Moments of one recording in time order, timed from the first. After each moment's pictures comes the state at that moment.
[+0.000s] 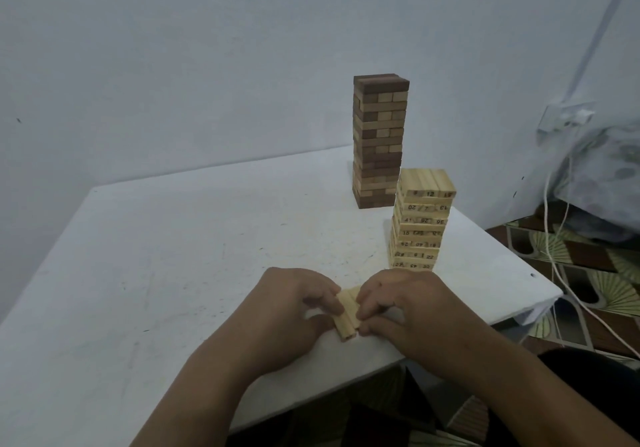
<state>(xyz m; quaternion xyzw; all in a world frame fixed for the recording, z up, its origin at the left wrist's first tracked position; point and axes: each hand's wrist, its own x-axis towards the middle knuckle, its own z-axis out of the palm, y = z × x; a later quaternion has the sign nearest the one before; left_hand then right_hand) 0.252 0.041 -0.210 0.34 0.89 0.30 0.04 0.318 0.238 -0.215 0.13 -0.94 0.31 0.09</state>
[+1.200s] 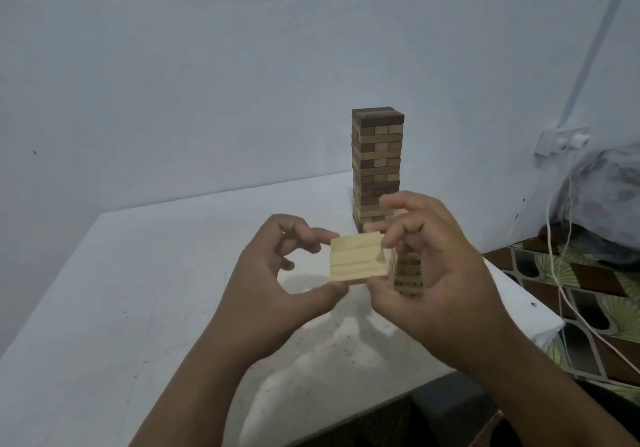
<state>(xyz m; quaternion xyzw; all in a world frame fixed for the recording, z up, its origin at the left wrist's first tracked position) 0.254 0.043 -0.161 0.30 0.78 0.55 -0.05 0.319 0.228 -0.156 0.13 -0.82 0.46 0.32</state>
